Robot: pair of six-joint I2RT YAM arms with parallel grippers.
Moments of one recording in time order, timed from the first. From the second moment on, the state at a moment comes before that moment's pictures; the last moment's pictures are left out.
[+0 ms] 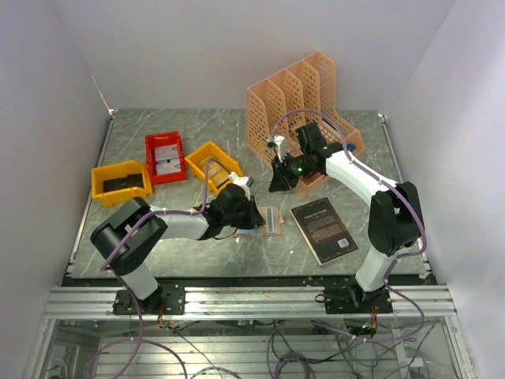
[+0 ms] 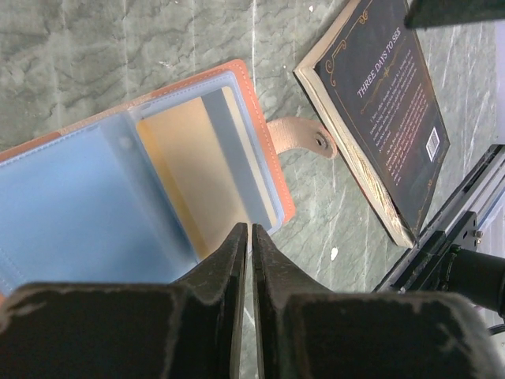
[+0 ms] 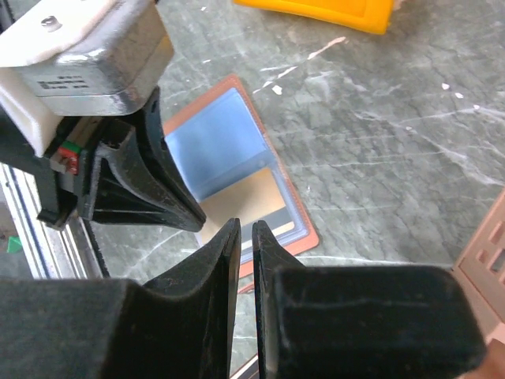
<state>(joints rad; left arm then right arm) -0.82 1.65 0.68 0.36 0.16 -0.74 0.41 1.77 1.34 -0.60 -0.73 -0.36</state>
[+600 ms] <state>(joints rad) -0.69 1.29 0.74 0.06 -0.07 -0.53 0.41 1.66 1.30 -0.59 -0.88 -0.38</state>
